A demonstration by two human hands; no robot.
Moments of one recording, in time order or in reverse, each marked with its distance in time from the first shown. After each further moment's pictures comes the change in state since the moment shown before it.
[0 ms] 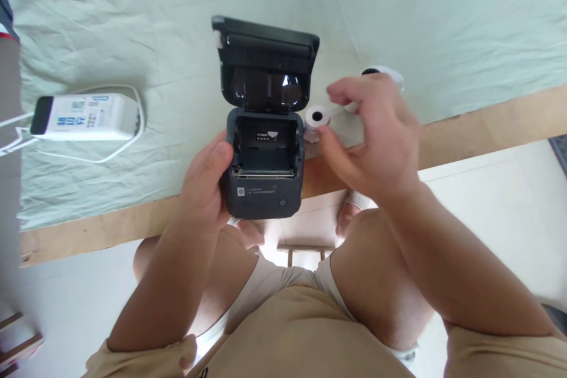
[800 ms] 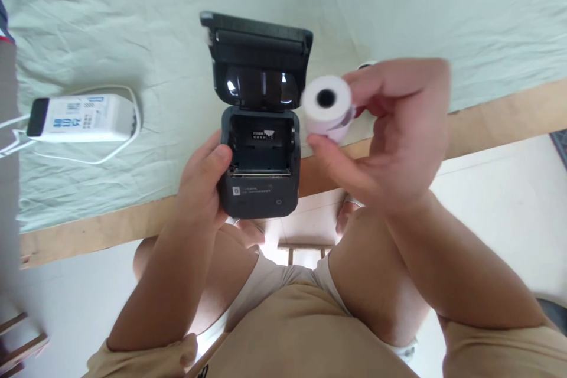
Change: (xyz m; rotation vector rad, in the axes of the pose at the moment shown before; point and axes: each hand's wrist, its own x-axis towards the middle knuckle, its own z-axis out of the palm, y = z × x) left_hand -0.001 0.002 0.004 0.006 0.046 -0.007; right_hand 0.006 -0.025 -0.006 0.403 0.083 0.203
